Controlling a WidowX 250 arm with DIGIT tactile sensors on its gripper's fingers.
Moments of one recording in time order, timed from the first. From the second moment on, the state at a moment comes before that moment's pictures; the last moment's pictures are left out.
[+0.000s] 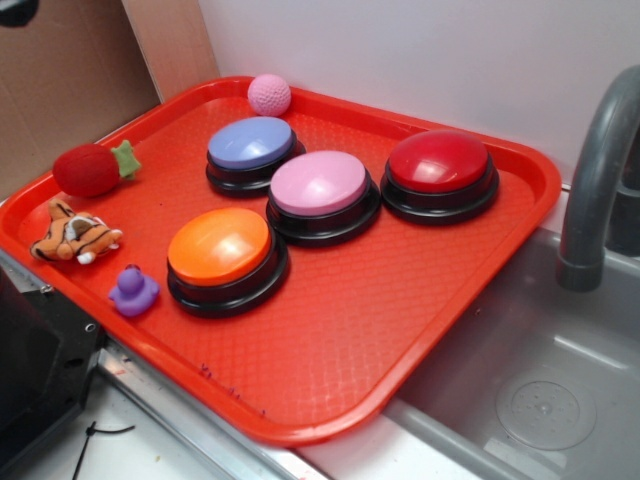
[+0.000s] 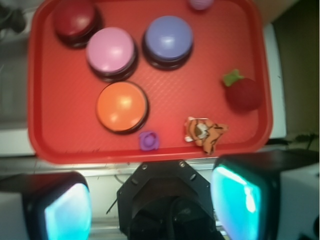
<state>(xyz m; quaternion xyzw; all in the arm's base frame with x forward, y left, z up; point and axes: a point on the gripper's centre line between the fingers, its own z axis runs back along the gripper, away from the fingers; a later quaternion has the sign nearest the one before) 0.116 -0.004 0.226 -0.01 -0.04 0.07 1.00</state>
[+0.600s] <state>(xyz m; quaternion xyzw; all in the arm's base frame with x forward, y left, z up) 0.116 0.041 0.187 0.01 -0.07 0.22 0.97</state>
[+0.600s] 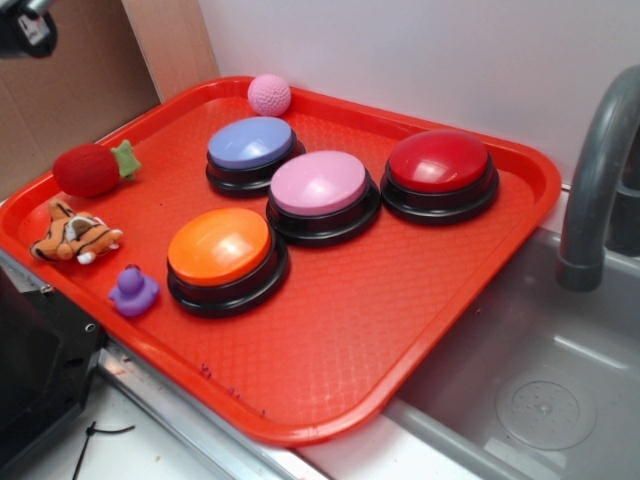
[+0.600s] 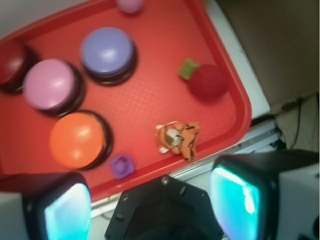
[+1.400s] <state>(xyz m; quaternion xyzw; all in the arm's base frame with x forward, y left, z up) 0.127 0.082 0.094 0.06 -0.09 0.31 0.95</state>
